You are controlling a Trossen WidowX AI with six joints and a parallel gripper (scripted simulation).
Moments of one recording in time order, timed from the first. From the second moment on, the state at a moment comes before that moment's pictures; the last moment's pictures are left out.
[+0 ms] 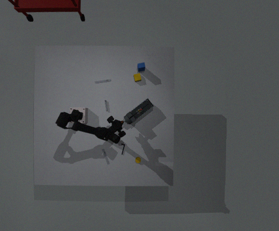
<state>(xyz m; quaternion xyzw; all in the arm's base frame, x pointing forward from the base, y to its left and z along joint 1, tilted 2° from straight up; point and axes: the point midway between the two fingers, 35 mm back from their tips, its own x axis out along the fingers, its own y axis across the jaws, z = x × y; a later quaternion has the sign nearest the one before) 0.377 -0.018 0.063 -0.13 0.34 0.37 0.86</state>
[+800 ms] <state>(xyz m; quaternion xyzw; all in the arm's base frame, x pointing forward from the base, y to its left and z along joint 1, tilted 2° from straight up) 0.382 -0.023 0.064 -0.13 0.34 0.37 0.86</state>
